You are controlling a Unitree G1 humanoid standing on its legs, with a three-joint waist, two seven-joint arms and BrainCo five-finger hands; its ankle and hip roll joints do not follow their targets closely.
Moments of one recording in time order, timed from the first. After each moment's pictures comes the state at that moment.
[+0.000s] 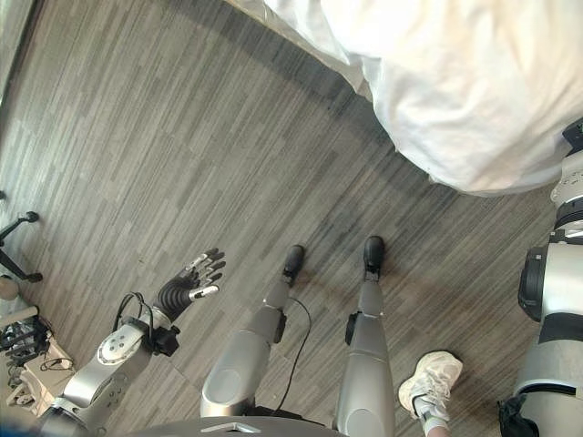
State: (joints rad) left arm 0.12 0.58 -0.39 0.01 -0.63 -0.12 -0.11; right arm -1.20 -0.99 0.09 1.35 0.98 -0.14 -0.20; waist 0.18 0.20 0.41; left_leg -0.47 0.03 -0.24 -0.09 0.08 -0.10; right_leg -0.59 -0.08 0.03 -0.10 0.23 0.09
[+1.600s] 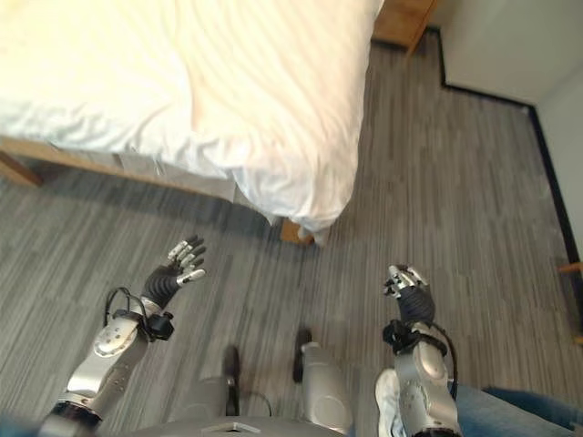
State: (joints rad) left arm 0.08 0.39 -0.19 0.11 -0.49 -0.14 -0.08; right arm 0.21 -0.21 -0.05 0.14 0.63 -0.20 -0.08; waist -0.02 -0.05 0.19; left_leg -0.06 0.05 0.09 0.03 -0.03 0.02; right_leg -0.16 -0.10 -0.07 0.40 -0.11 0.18
